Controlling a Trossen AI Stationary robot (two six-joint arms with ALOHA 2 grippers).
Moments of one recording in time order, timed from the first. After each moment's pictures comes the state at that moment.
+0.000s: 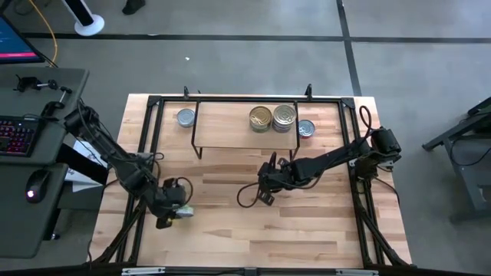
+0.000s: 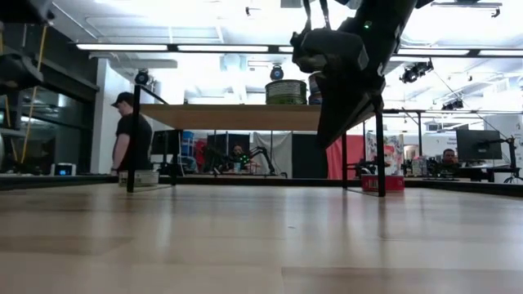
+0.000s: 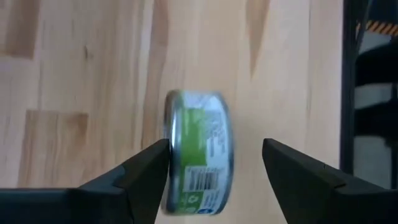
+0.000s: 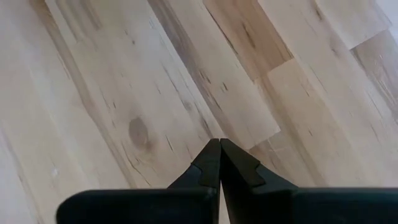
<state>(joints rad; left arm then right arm) -0.77 1.12 0.66 -0.63 -0.12 -0.85 0.25 1.77 1.20 -0.60 0.24 0.72</state>
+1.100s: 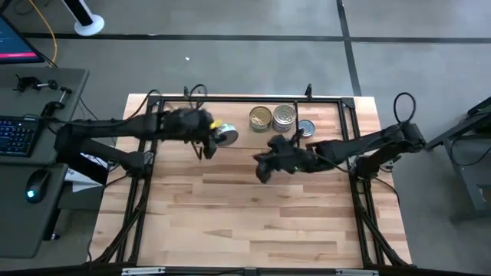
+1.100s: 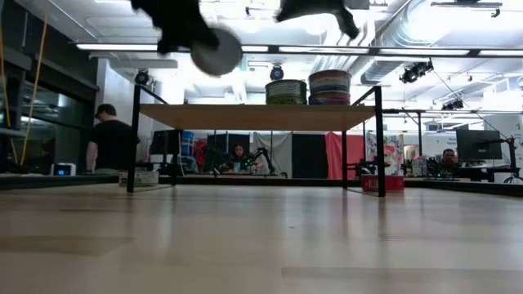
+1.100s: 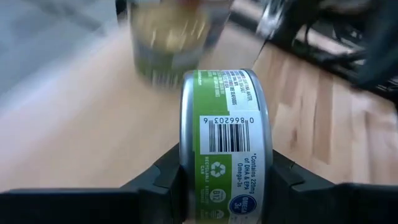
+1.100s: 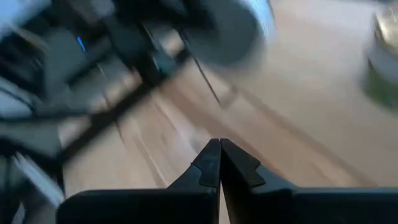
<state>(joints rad) 0.13 1.17 1.03 -0.46 -0.12 -0.32 0.21 1.49 1.24 -0.32 0.47 0.78</state>
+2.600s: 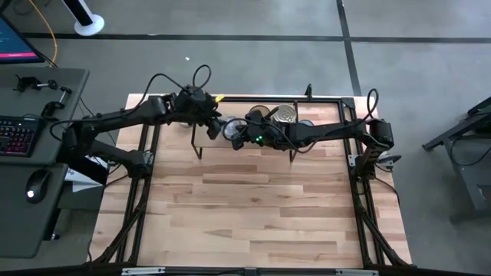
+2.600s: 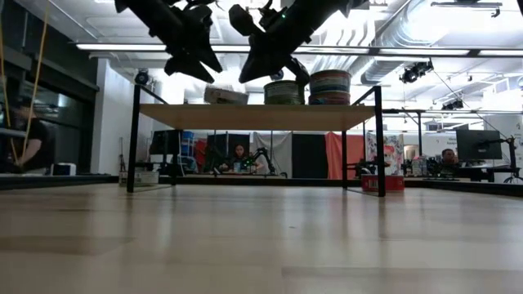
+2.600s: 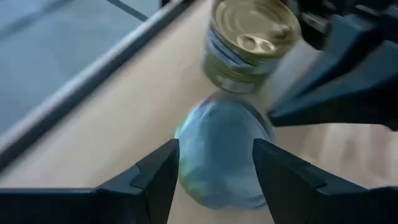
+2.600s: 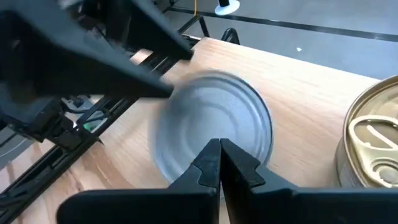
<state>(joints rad) 0.40 1.28 1.09 -0.51 0.00 -0.20 -0.07 1.79 1.40 -0.16 0.46 0.67</state>
